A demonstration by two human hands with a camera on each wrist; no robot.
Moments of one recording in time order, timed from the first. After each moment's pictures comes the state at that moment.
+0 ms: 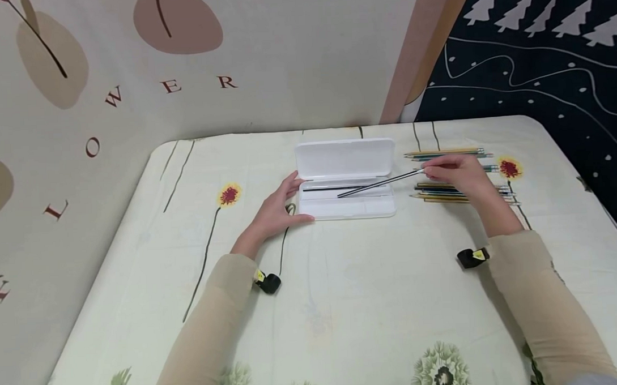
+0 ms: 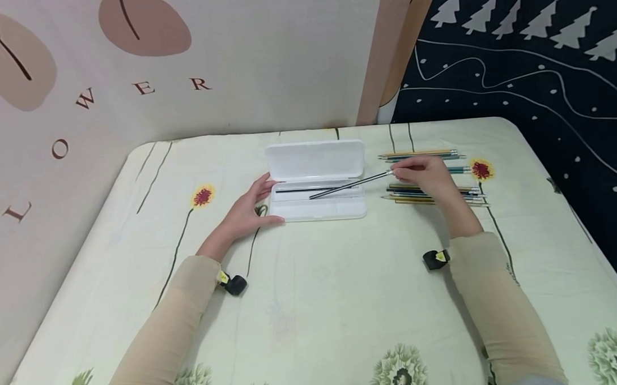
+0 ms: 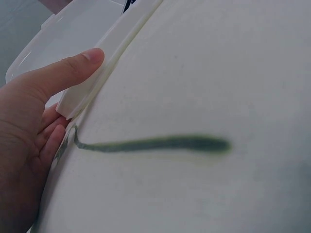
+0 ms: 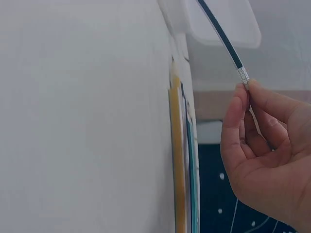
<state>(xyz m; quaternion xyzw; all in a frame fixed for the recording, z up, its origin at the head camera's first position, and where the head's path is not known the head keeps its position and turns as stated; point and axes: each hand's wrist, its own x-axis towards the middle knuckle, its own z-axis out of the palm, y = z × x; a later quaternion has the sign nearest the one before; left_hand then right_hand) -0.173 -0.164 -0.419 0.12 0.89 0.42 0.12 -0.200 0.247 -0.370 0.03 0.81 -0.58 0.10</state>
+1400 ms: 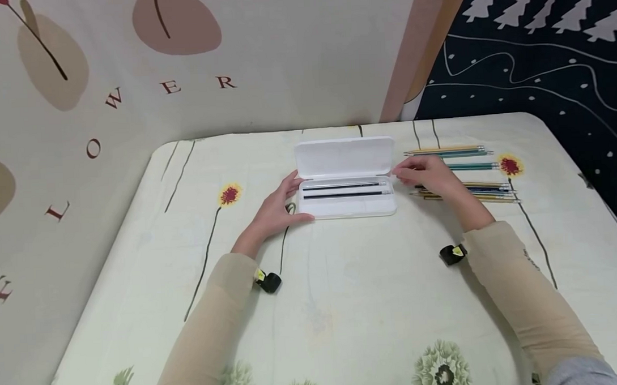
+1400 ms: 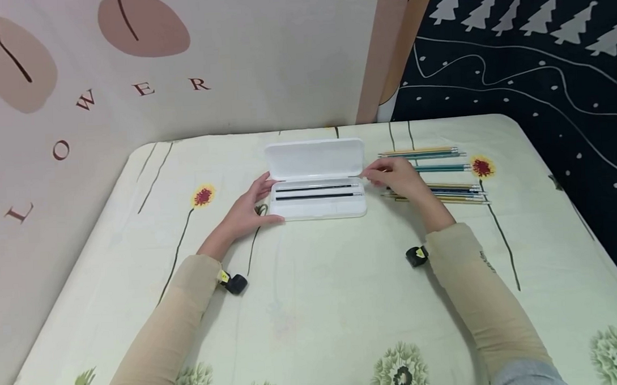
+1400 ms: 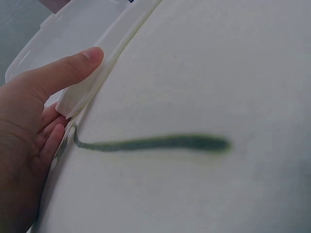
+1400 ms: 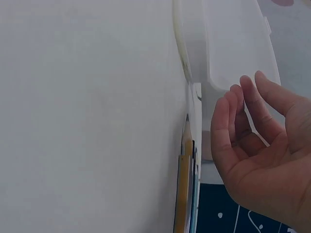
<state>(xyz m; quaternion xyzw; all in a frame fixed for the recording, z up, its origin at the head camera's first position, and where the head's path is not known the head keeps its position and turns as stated) -0.174 -0.164 -0.420 0.12 0.89 0.42 0.11 -0.206 0.201 -0.367 -0.06 0.86 -0.48 0.14</state>
